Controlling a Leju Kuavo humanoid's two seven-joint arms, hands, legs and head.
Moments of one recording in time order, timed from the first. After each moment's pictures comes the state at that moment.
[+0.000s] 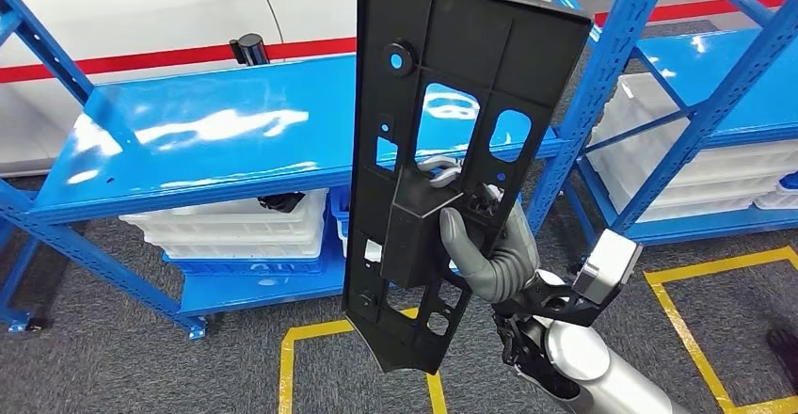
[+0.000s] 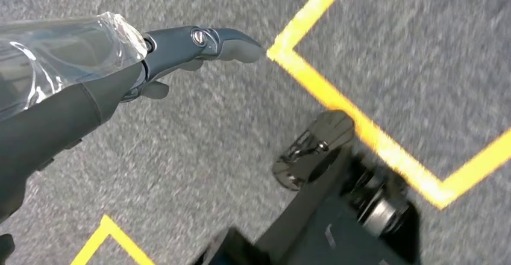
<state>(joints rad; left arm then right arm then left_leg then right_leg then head) -0.16 0.00 -1.14 -0.23 0.77 0.34 -0.14 -0.34 -0.35 0.59 -2.01 -0.50 -0.27 -0.22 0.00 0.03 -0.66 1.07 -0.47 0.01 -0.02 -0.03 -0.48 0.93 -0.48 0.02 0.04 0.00</state>
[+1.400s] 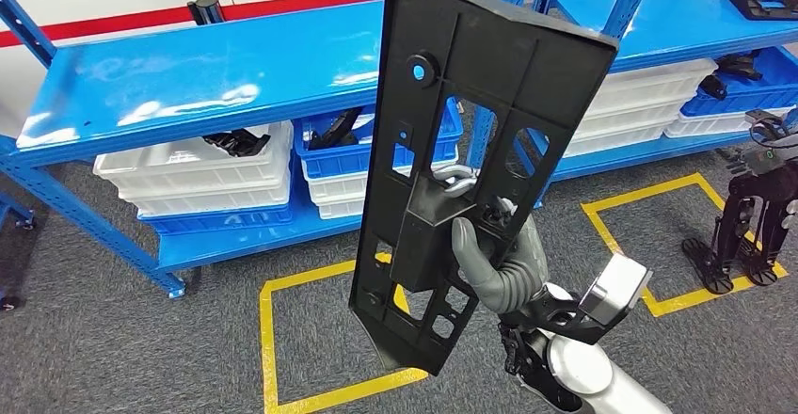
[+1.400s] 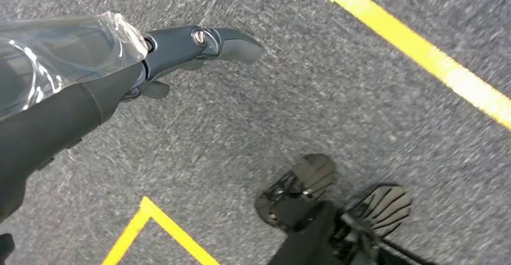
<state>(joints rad) -0.15 0.03 -1.12 -0.23 0.78 0.36 -0.16 -0.27 -0.35 0.56 -2.01 -0.45 -0.30 -0.27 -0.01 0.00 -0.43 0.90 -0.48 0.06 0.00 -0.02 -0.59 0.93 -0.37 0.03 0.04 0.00</state>
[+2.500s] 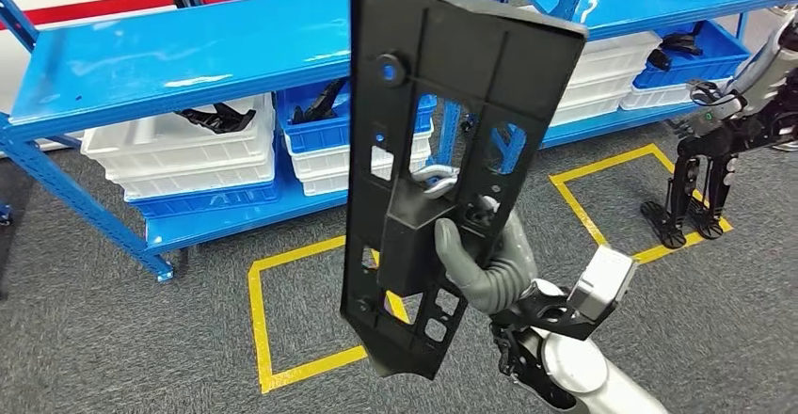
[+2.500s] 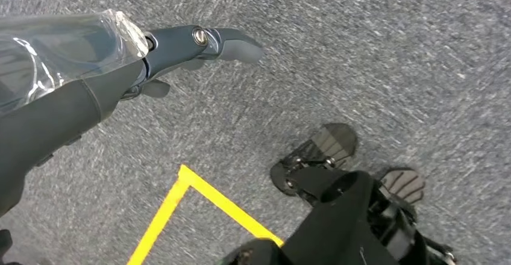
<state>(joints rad) -0.12 0.03 -1.12 -0.23 0.81 0.32 -0.14 -0.31 -0.33 0.58 -2.02 -0.44 -0.27 -0.20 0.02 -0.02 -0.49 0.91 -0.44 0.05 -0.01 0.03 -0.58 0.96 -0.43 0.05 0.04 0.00</state>
